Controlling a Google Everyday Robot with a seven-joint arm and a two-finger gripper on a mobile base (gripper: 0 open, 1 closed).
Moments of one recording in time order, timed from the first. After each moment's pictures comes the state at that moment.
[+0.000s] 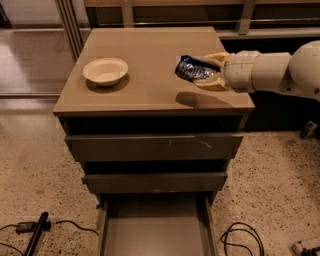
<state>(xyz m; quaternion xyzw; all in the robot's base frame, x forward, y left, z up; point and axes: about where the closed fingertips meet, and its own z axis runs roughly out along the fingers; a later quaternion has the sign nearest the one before) 0.656 -0.134 0.910 -0.58 0.58 0.03 0.57</state>
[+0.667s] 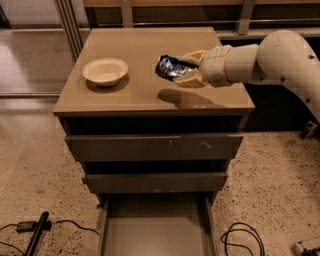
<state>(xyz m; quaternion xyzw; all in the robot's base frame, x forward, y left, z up) 0.675 -0.084 0.904 -0.57 0.61 0.06 0.54</state>
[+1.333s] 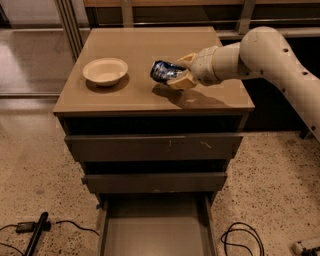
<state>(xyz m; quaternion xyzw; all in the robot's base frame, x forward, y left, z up) 0.704 -0.064 0.874 -0.57 0.65 0.09 0.50</state>
